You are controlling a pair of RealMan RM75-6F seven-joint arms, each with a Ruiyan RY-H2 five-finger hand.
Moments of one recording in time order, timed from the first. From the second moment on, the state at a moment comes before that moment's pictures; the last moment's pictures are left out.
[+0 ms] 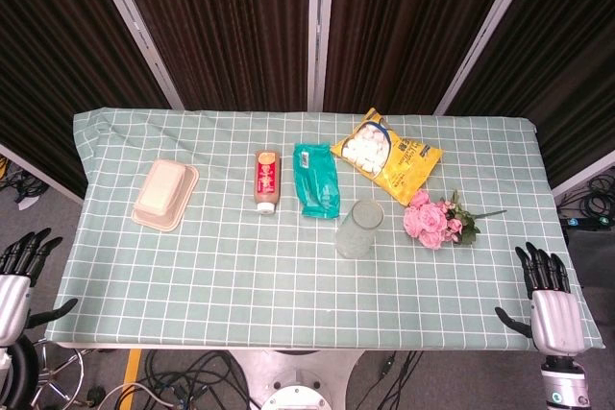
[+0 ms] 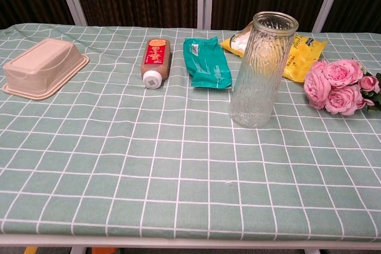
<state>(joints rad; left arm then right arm) -0.03 -1.14 0.00 -1.49 1.59 1.59 -0.16 -0.01 -1.36 0.04 -1.40 -1.55 1.59 0.01</state>
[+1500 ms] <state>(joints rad) -0.02 -1.15 0.01 -1.42 1.60 1.59 -0.25 0.55 -1.59 0.25 -1.15 -1.06 0.87 -0.39</state>
